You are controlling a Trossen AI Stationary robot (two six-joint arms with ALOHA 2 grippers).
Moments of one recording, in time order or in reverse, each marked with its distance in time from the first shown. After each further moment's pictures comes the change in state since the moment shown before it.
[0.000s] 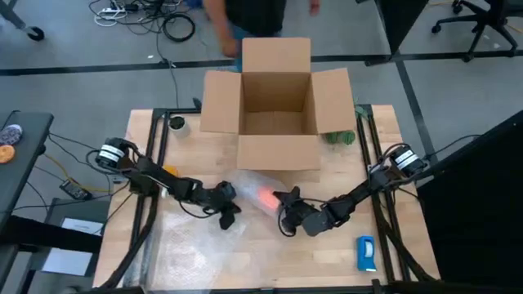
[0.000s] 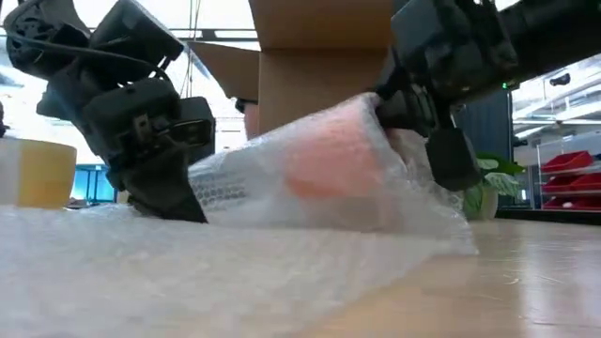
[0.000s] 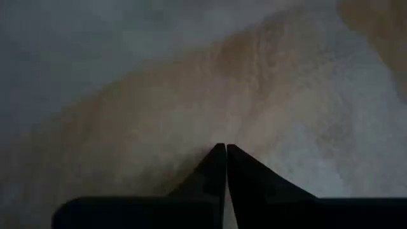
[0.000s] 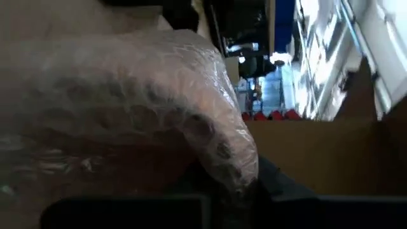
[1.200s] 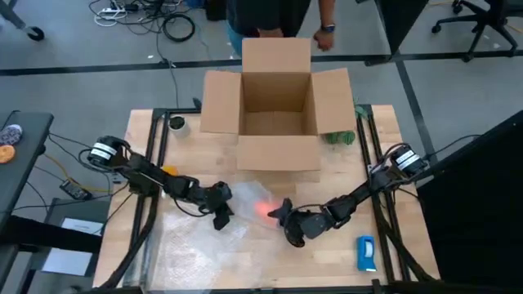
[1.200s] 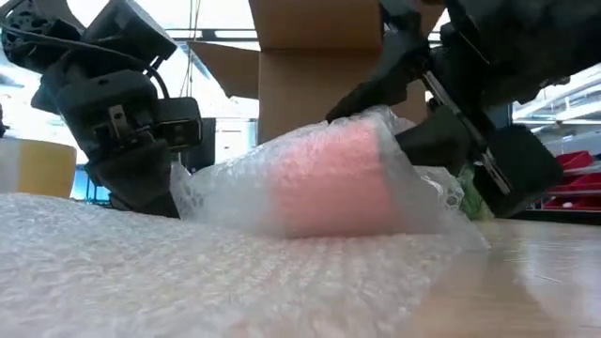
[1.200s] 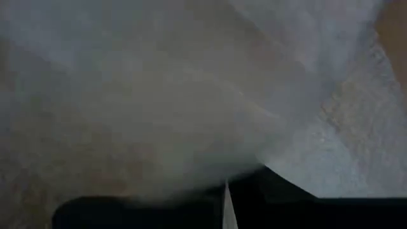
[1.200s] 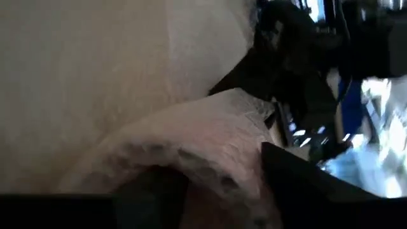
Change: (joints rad) left arm -0.001 -0.040 -0.015 -0.066 0.092 -0.017; right arm 0.004 -0.005 -0.004 -0.073 -0.415 0.384
